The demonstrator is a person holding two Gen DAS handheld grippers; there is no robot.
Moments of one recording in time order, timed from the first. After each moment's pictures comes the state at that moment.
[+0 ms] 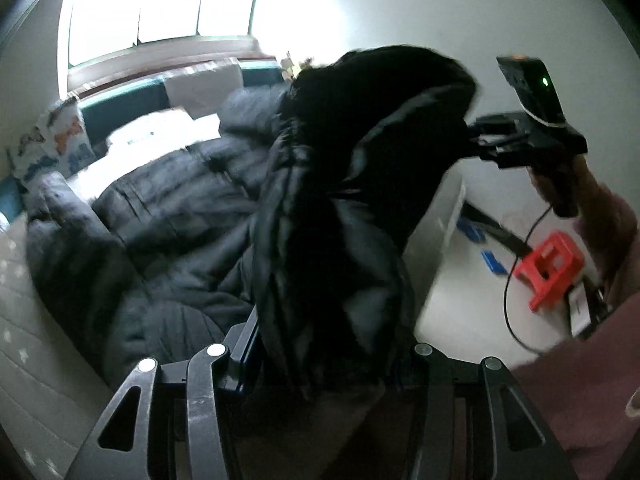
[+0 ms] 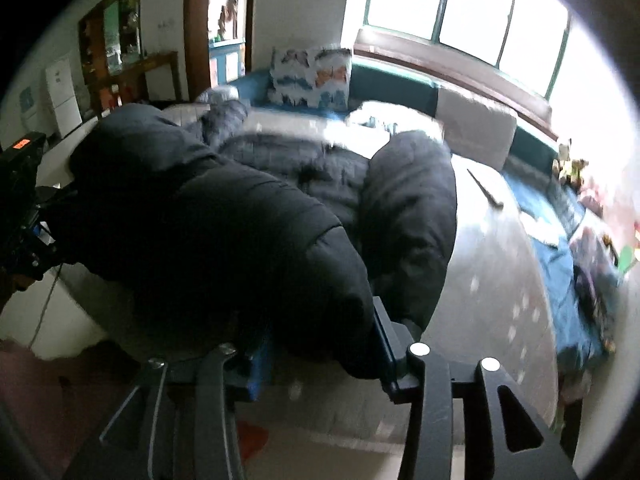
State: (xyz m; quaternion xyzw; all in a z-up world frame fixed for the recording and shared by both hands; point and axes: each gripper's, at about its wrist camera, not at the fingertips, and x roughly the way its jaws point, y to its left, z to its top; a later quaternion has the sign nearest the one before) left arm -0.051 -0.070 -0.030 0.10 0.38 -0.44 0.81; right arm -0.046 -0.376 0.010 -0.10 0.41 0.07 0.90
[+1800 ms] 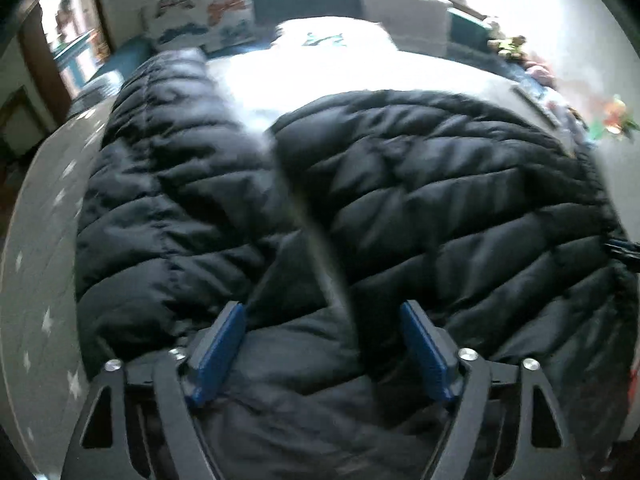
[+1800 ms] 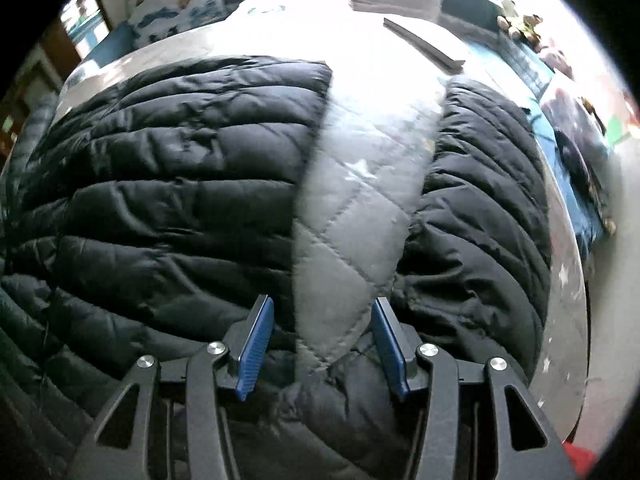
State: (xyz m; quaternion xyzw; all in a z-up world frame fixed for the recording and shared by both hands) left arm 0.285 -0.013 -0.120 0.03 0.54 -0.12 0.83; right arm 0.121 -0.526 -0.097 0.02 0.56 -0.08 0.83
